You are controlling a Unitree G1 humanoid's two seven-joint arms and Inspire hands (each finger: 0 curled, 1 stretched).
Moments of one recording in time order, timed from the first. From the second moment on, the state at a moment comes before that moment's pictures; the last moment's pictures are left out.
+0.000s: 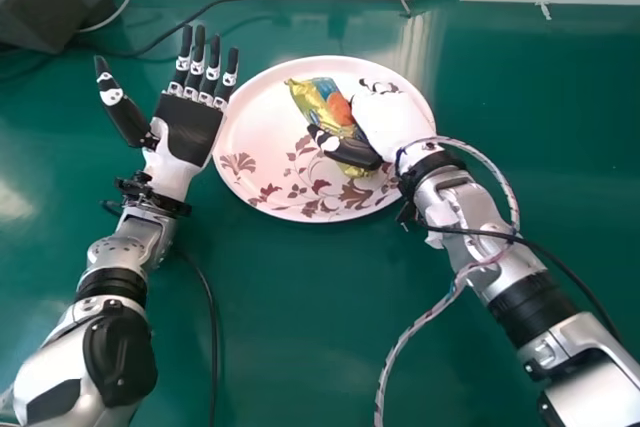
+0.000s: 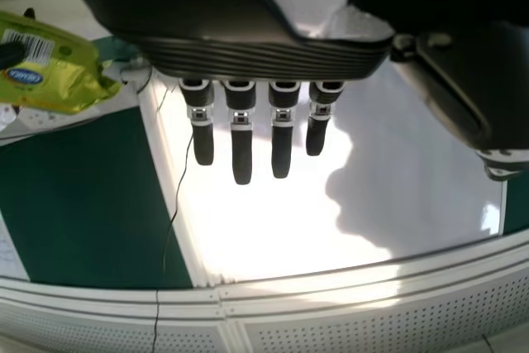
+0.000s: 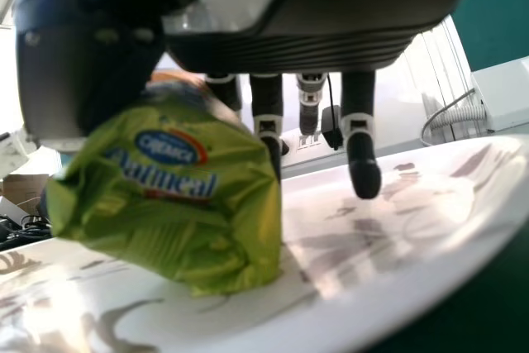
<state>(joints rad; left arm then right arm) -0.82 0.17 0.72 1.09 -0.85 0.38 -0.96 -0.68 -0.36 0.47 0.41 -0.87 0.04 -0.01</state>
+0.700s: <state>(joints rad) -0.81 0.17 0.68 1.08 -0.83 0.30 -1.06 -0.67 -0.37 0.47 0.37 -0.87 0.05 0.02</state>
